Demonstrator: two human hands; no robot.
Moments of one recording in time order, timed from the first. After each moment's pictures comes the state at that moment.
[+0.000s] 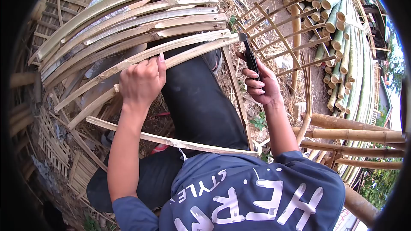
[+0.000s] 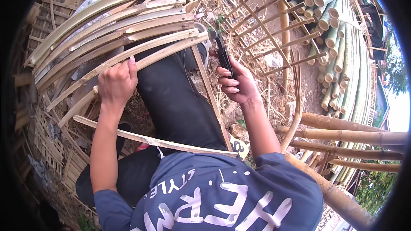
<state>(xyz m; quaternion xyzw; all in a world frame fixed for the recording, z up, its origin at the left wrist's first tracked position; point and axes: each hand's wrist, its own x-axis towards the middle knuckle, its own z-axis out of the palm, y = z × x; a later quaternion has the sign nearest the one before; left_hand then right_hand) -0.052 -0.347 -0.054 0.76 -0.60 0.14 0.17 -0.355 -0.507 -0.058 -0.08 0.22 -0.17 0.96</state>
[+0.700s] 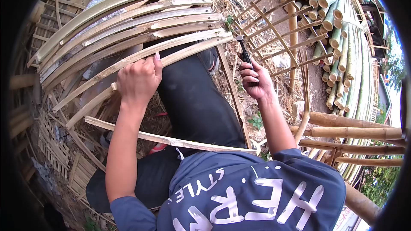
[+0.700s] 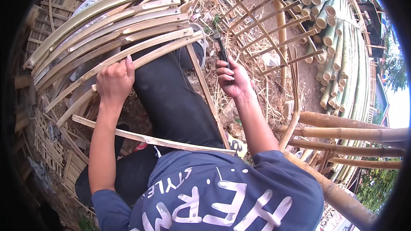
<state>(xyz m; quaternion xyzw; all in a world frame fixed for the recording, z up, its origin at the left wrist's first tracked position) -0.052 -0.351 -0.057 0.77 -0.60 0.15 0.17 -0.362 -0.521 -0.091 0.14 0.30 -0.23 0.92</state>
